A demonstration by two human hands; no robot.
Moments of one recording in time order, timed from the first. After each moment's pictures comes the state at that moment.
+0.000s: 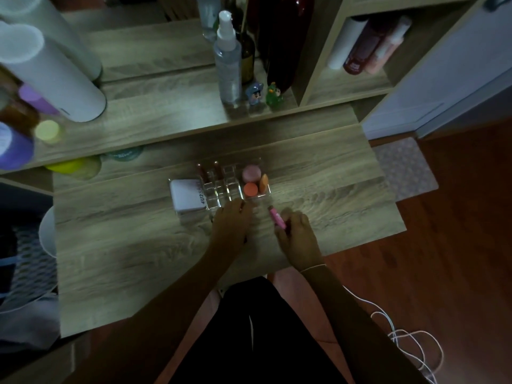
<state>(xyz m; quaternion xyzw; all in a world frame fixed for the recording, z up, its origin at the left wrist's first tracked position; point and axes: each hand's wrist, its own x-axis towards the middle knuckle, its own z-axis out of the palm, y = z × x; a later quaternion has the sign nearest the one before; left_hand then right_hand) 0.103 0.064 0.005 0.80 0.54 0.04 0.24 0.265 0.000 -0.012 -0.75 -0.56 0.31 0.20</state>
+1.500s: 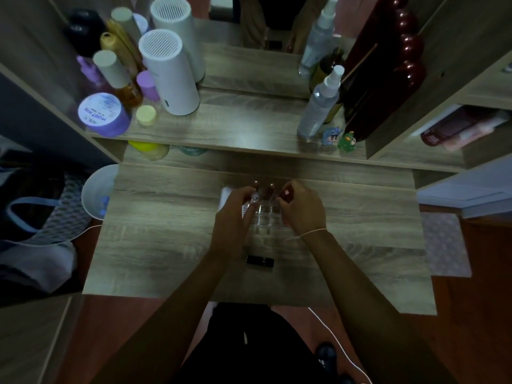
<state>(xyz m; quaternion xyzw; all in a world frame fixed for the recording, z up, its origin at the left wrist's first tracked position) 0.045 0.091 0.020 0.58 0.64 0.40 0.31 0.202 0.143 0.047 -0.67 -0.67 0.27 0.14</state>
